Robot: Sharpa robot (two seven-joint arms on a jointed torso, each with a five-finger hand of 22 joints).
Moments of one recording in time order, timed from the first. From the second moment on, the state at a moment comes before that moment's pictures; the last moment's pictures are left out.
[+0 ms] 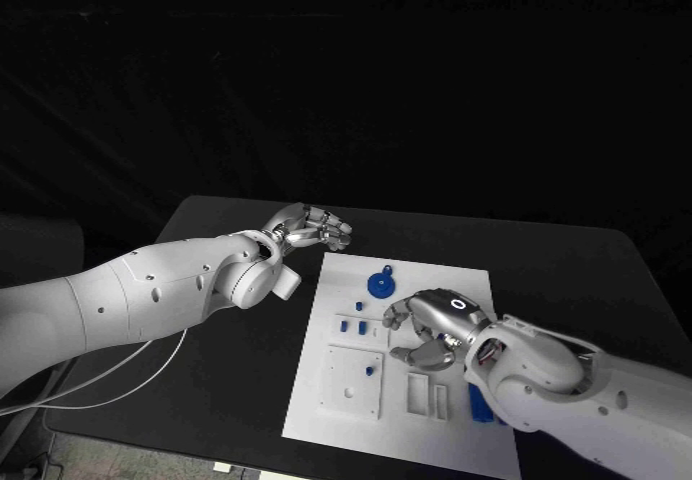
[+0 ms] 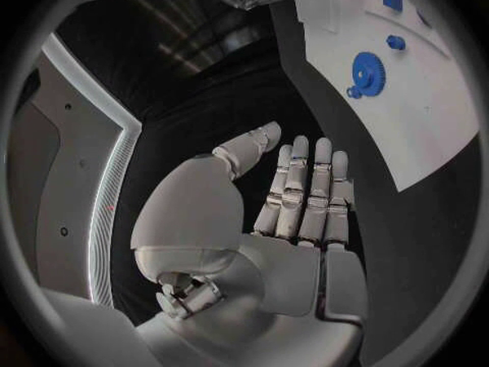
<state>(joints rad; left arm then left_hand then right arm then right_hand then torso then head) 1.23 -0.76 -0.10 1.30 -0.36 -0.25 0.26 1.17 -0.12 0.63 -0.26 0.14 0.87 0.16 0.32 0.50 1.15 0.13 0.08 0.18 0.83 0.15 0.57 0.25 0.02 0.51 0.05 0.66 1.12 1.06 -0.75 -0.08 1.65 -1.67 -0.40 -0.14 1.07 -0.30 0.72 -0.24 0.08 0.91 0.17 0.26 0.49 1.15 0.10 0.10 0.24 1.25 -0.01 0.96 1.00 0.23 1.00 0.04 0.91 1.31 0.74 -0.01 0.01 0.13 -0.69</state>
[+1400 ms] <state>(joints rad) 1.23 -0.76 -0.10 1.29 -0.36 -0.24 0.26 1.17 -0.12 0.63 -0.26 0.14 0.86 0.17 0.32 0.50 1.15 0.13 0.08 0.18 0.83 0.15 0.57 0.26 0.02 0.51 0.05 0.66 1.12 1.10 -0.85 -0.09 1.60 -1.74 -0.17 -0.14 1.15 -0.27 0.67 -0.15 0.05 0.91 0.14 0.30 0.49 1.17 0.08 0.19 0.21 1.27 -0.03 1.02 0.97 0.23 1.04 0.01 0.93 1.31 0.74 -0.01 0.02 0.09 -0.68</state>
